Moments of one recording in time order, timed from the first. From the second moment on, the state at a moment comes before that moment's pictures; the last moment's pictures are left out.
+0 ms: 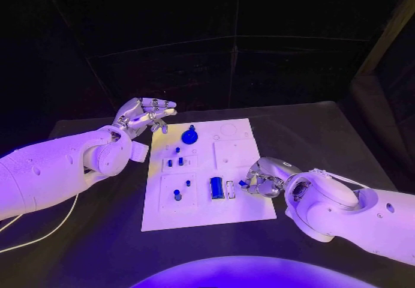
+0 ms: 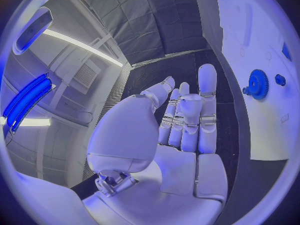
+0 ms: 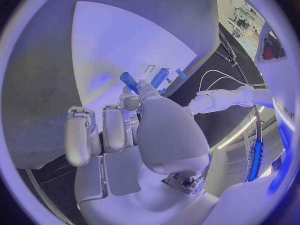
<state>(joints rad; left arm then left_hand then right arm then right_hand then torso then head) 1.19 -0.82 -0.10 1.32 -0.10 -0.16 0.49 1.31 -0.05 0.38 -0.09 0.05 0.97 0.18 0.16 0.07 1.10 0.10 0.24 0.09 1.33 0.01 1.13 0.70 0.17 1.25 0.11 0.67 0.70 0.98 -0.98 -0.06 1.93 -1.49 -0.40 -0.61 1.42 0.02 0.05 0.18 0.32 0.99 0.08 0.37 0.25 1.35 0.00 0.90 1.06 1.46 -0.07 1.32 1.16 0.03 1.47 0.05 1.49 1.31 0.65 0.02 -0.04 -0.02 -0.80</state>
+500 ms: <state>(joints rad) 1.19 -0.82 -0.10 1.33 -0.10 -0.16 0.49 1.31 -0.05 0.38 -0.09 0.05 0.97 0.18 0.16 0.07 1.10 0.10 0.24 0.09 1.33 0.01 1.13 0.70 0.17 1.25 0.11 0.67 0.70 0.98 -0.92 -0.06 1.89 -1.36 -0.44 -0.61 1.35 0.00 0.05 0.23 0.37 1.01 0.07 0.37 0.26 1.36 -0.01 0.93 1.08 1.46 -0.07 1.33 1.18 0.03 1.47 0.05 1.50 1.31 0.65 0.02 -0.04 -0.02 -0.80</state>
